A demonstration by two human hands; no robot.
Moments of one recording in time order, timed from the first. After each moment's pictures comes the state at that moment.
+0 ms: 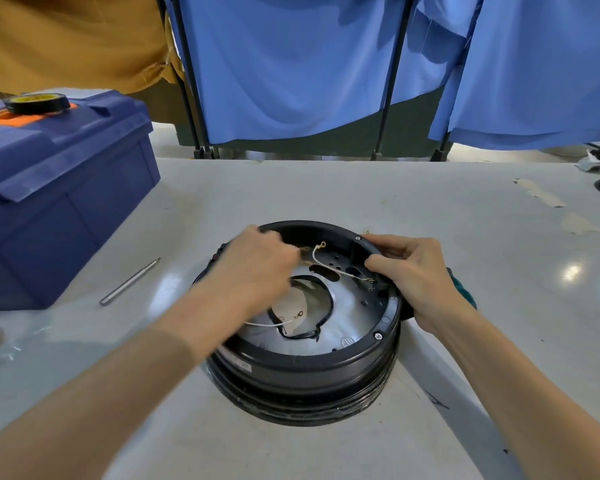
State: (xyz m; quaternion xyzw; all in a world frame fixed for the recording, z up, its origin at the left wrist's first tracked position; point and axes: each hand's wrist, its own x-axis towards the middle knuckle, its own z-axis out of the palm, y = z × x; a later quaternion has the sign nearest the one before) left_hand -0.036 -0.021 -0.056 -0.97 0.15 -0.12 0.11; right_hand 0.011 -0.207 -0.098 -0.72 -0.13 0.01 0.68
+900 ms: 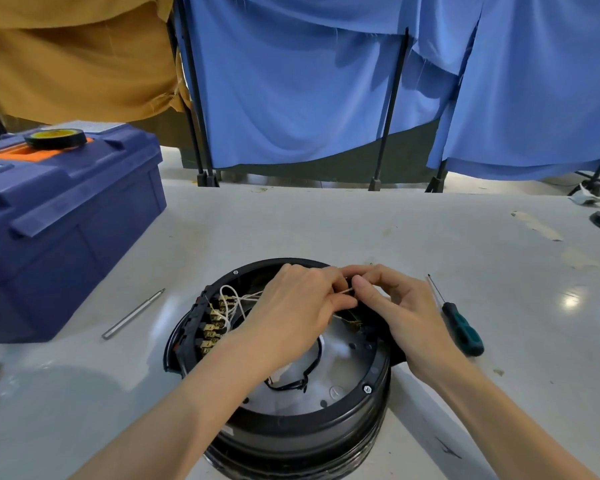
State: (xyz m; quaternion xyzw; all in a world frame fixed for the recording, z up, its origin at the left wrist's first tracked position) left_hand -0.034 -0.033 -0.058 -0.95 0.16 -0.12 -0.26; right_hand -0.002 -0.195 -0.098 -0.70 -0.22 0.00 0.68
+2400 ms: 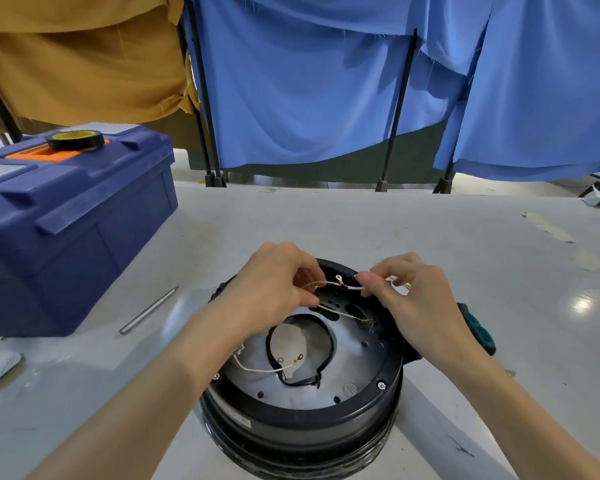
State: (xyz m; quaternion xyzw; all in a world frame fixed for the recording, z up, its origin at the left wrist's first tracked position) left_hand -0.023 0.010 -0.049 -0.95 0.09 -0.07 -0.30; right_hand -0.007 -0.187 -0.073 -0.86 -0.15 -0.10 0.47
